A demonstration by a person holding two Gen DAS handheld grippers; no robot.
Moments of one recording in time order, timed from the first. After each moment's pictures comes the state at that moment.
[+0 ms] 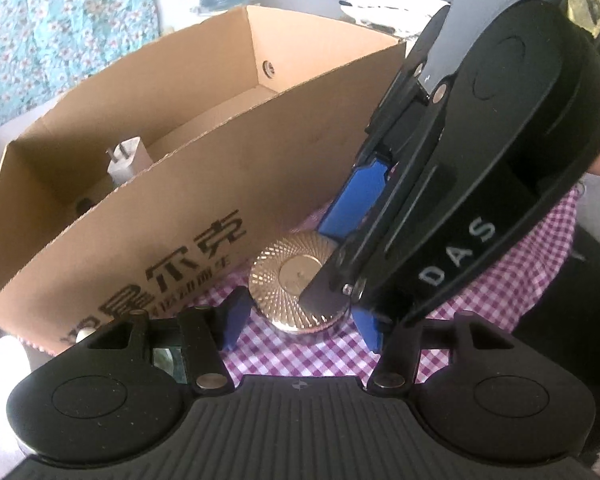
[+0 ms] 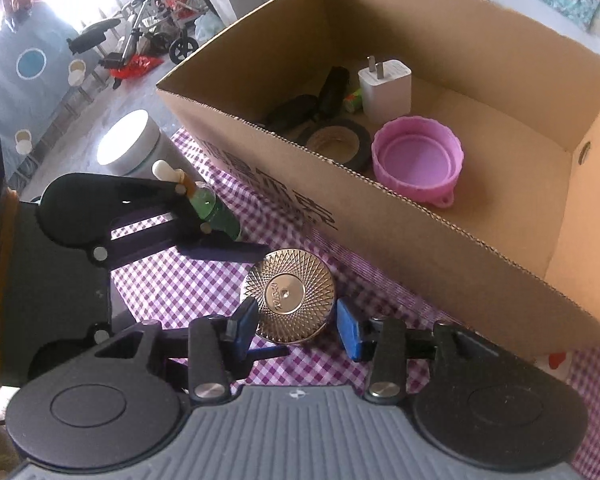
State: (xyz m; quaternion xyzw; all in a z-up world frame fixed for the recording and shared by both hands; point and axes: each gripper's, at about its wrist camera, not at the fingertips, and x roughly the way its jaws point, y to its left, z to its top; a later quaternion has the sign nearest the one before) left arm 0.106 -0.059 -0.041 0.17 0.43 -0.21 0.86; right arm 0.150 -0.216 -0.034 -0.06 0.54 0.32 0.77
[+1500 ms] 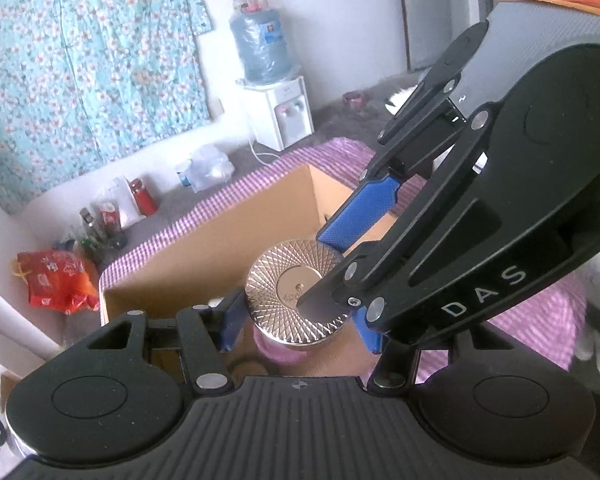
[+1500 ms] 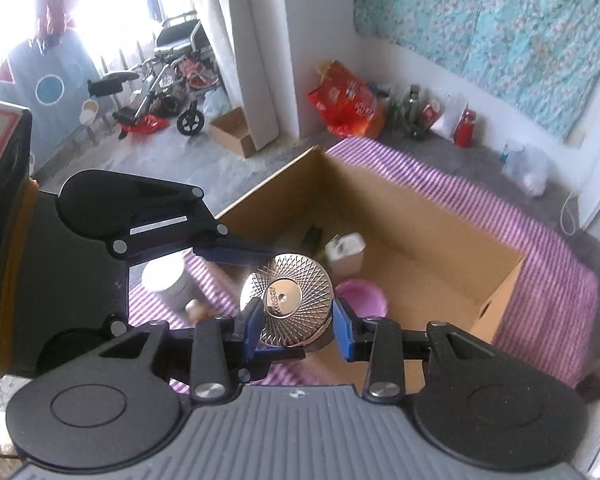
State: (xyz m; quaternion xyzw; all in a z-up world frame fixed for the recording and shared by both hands) left arm 0.152 -0.104 0.069 0.18 0.35 -0.15 0.91; right arm 0.163 -0.241 0.109 -0.10 0.42 0.33 0.84
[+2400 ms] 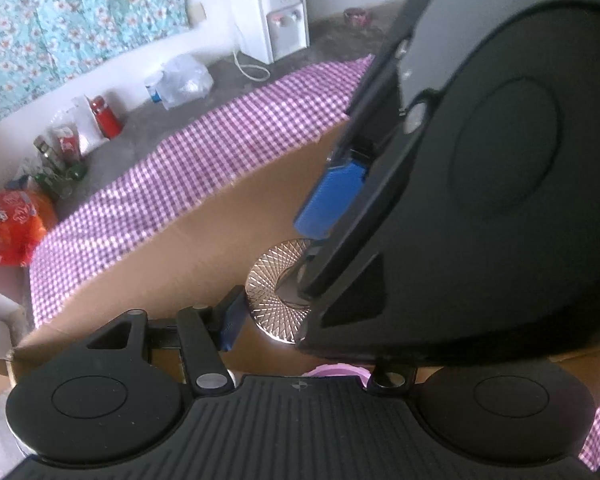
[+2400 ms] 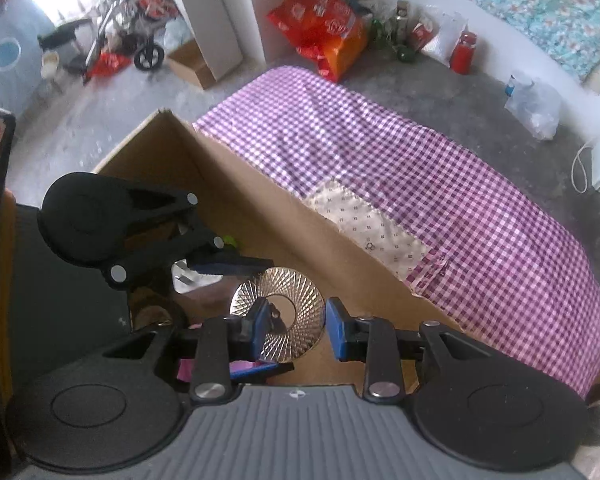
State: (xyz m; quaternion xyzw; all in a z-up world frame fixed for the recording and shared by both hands) left arm 0.288 -0.093 -0.011 0.15 0.49 -0.16 0.85; right arm 0.355 -0.235 0.013 -0.15 0.54 0.31 0.77
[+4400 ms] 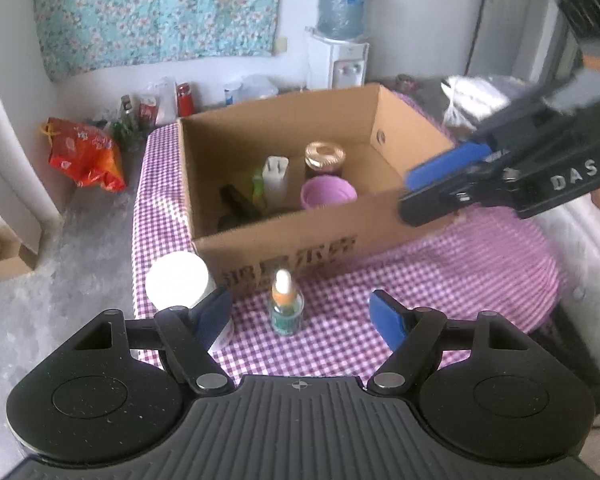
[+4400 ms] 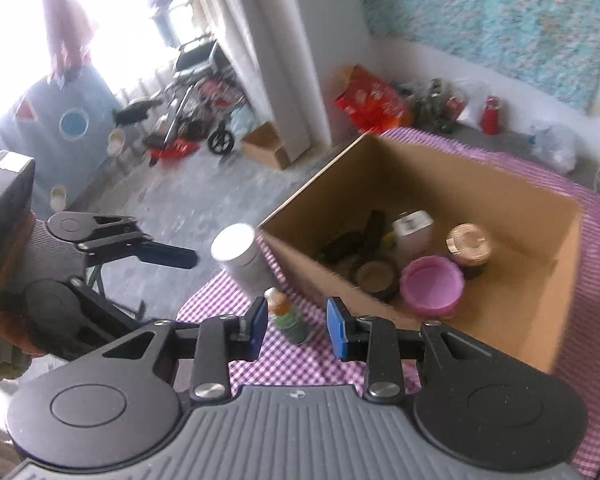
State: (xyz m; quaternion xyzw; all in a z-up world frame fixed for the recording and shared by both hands) left arm 0.037 0.015 0.033 0.05 0.41 -0.09 0.91; right arm 0.109 -0.207 0.081 -0.04 0.42 0.36 0.83
